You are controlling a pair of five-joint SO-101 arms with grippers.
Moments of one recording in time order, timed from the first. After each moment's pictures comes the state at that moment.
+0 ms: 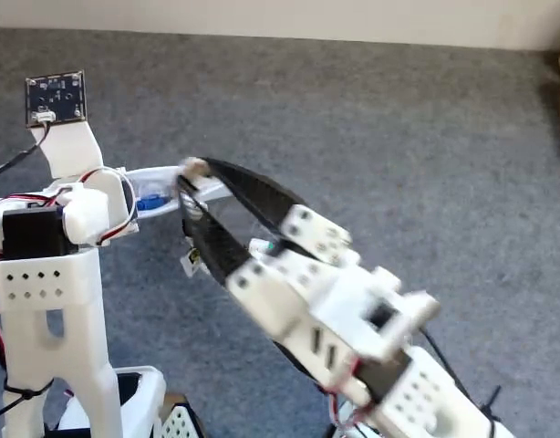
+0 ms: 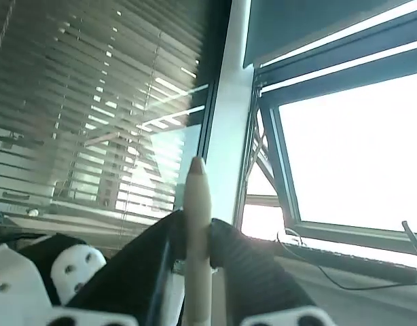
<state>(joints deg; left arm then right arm) -13.0 -35.5 14.7 86.5 11.5 -52.2 -64.5 53.5 -17.5 8.5</state>
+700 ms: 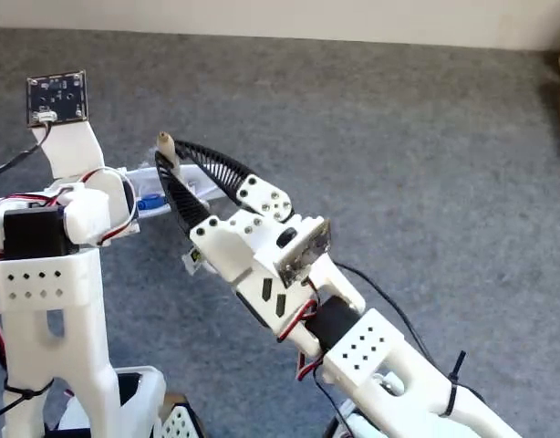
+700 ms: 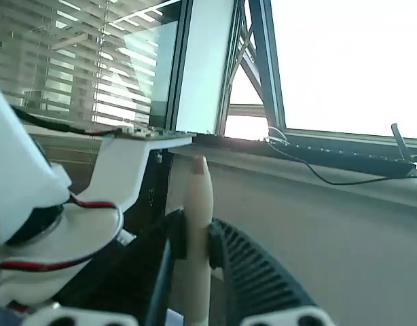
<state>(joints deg) -13.0 -35.4 14.7 86.5 11.5 -47.5 -47.8 59.2 -25.3 8.4</state>
